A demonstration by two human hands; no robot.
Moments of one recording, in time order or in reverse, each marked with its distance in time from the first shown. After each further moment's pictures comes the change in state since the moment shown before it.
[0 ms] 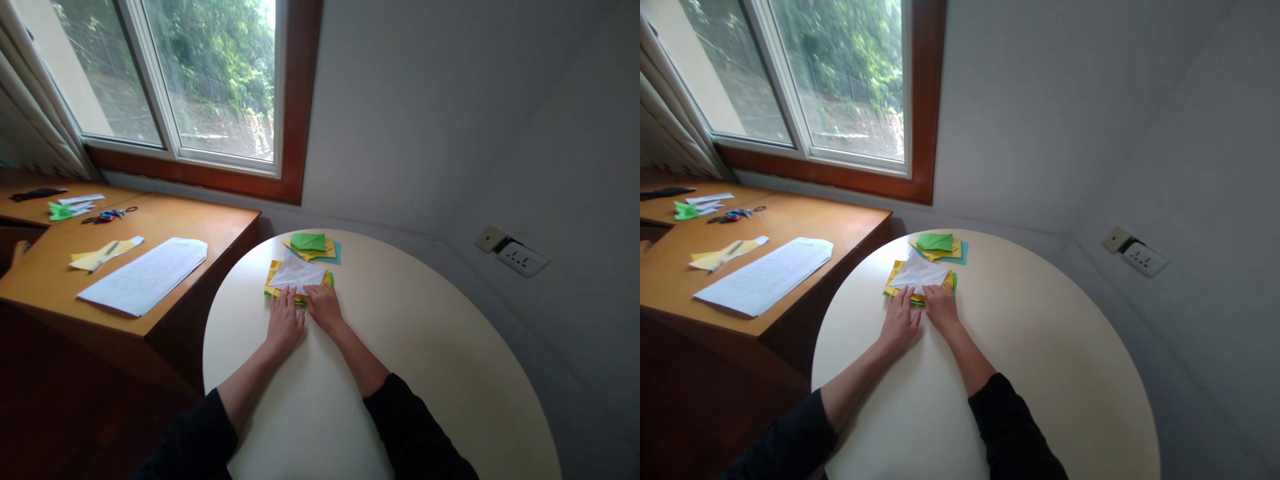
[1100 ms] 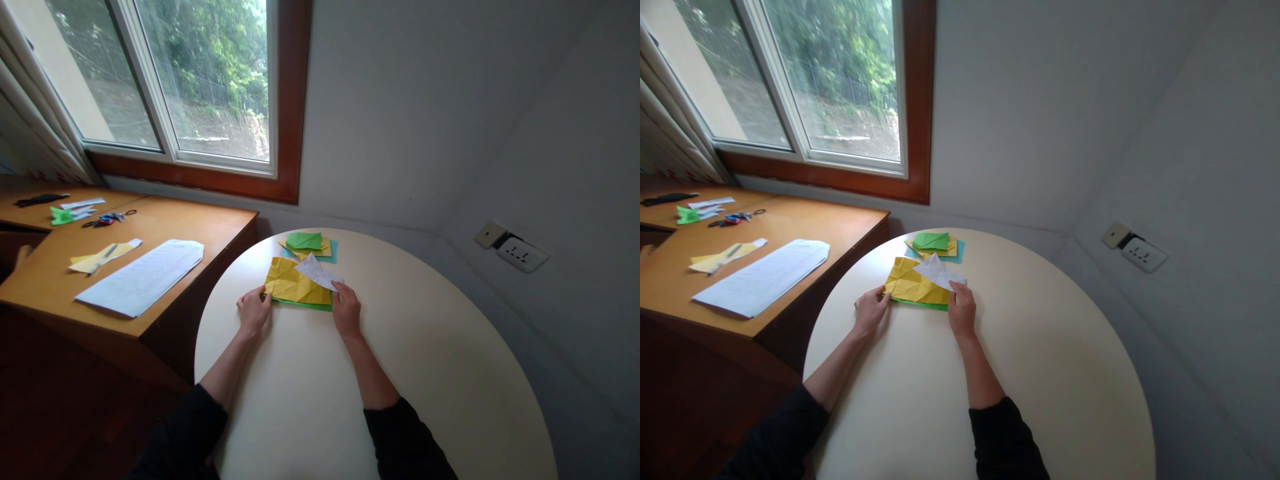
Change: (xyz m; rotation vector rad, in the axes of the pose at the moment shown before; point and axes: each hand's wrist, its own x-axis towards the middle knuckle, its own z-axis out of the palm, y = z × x) left_hand 0.027 -0.043 -0.023 -0.044 0.085 -0.393; right_hand -0.032 0.046 0.001 0.363 0.505 0.321
